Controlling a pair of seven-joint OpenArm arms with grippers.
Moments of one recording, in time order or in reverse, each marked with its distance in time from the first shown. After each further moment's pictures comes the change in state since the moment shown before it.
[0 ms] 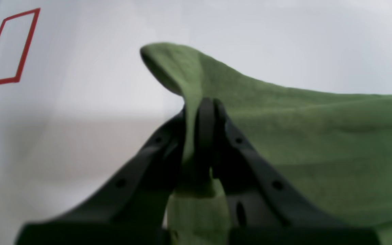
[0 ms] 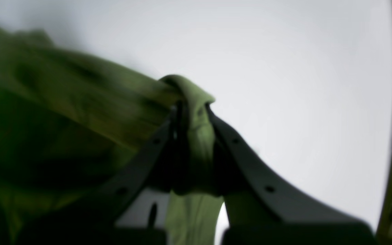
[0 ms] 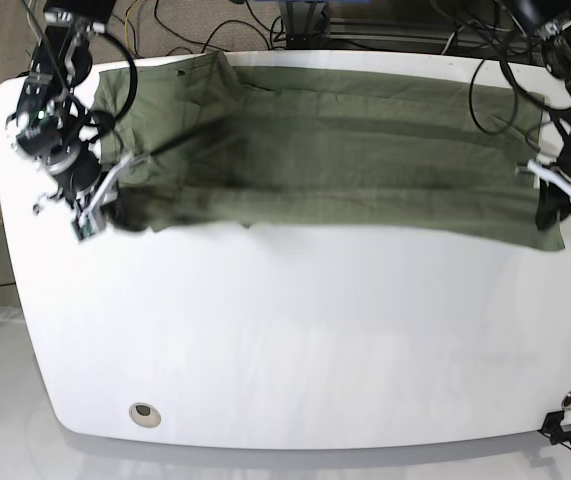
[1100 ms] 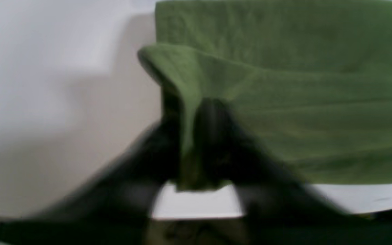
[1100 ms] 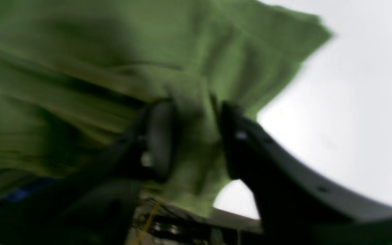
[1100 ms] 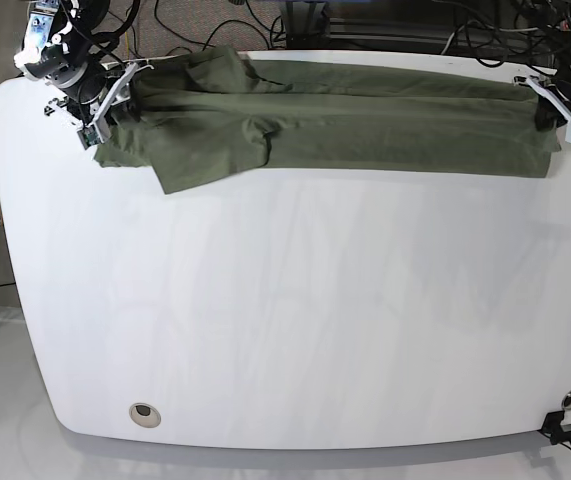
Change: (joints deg) left arm 16.7 -0.3 -3.5 -3.8 6.2 -0.3 -0.5; right arm -21.0 -1.5 4.2 -1.8 3.1 0.0 0.2
